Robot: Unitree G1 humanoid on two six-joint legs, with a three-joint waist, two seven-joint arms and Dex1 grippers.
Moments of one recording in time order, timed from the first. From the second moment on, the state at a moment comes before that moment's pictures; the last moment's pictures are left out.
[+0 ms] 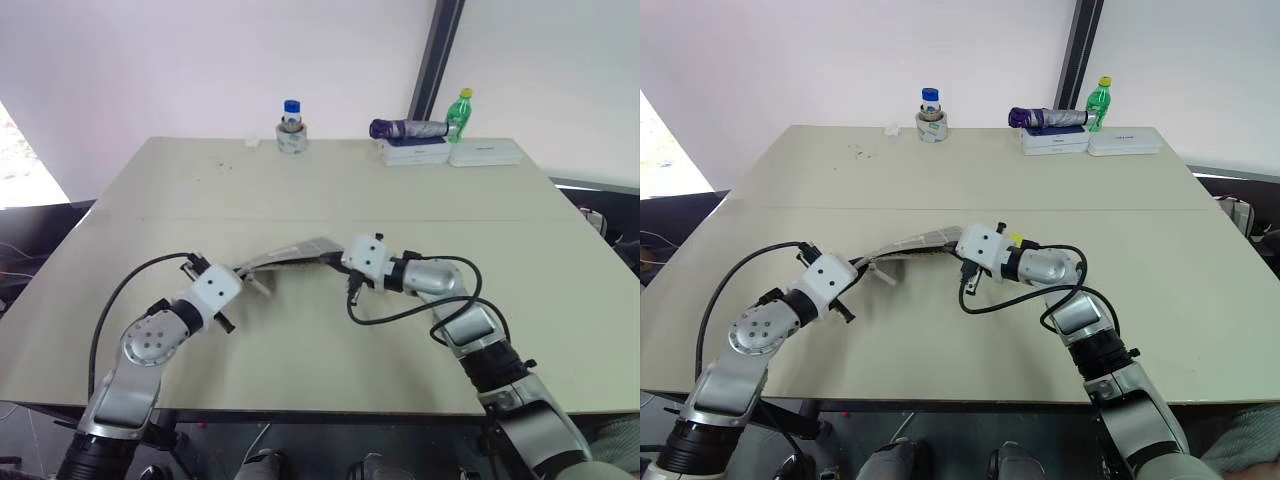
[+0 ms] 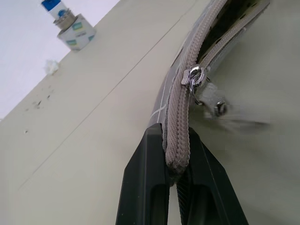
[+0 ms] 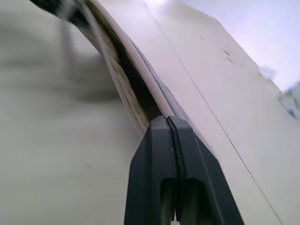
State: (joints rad) left arm -0.16 0.54 0.02 -0.24 0.12 0.21 -0.49; right arm -0.64 -0.40 0.22 0.19 -0.05 0.04 0.78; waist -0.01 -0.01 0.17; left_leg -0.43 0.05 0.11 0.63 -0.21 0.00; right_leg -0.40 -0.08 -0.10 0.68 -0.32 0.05
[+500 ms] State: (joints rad) left arm -0.17 0.54 0.01 -0.24 0.18 0.20 -0.41; right arm -0.58 -0.32 0.01 -0.04 0.06 0.76 0.49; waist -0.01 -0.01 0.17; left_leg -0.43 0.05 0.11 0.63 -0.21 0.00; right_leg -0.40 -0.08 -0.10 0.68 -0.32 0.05
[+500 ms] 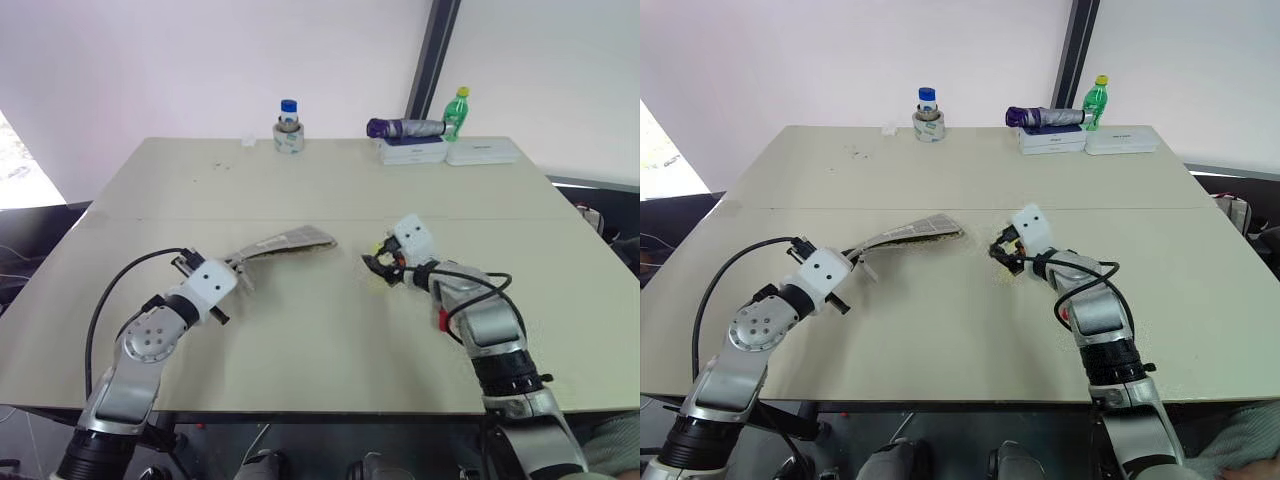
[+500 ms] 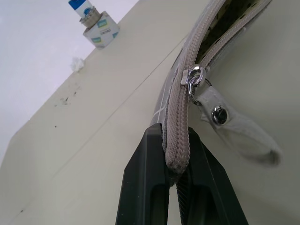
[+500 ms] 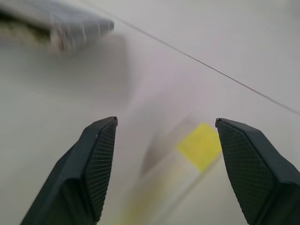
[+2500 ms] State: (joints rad) left arm -0.23 0.55 -0.01 -0.13 0.16 0.08 -0.42; right arm -0.55 -0.55 0.20 -0.24 0.27 0.76 0.76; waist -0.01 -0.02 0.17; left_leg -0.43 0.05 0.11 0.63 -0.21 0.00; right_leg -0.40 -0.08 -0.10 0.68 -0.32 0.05
